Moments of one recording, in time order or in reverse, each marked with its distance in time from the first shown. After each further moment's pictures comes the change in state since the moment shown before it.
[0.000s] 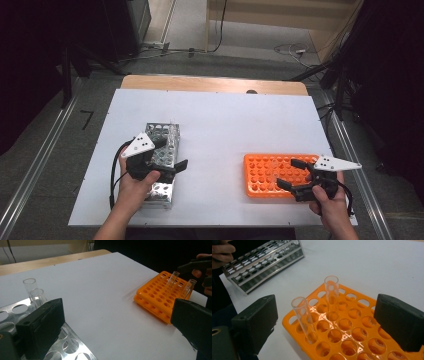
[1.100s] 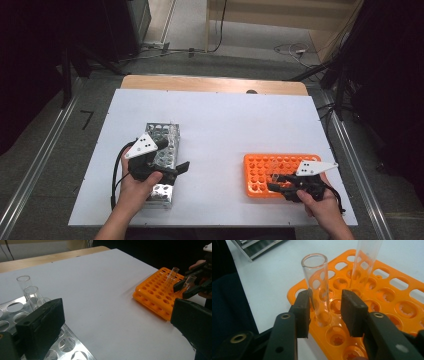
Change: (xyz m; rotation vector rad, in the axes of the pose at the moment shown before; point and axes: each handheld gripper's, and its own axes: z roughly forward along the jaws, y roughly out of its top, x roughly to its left) left arm -0.003 -0.001 0.002 0.024 -0.009 0.006; right arm 0.003 -0.013 0.028 0.173 0.089 -0.109
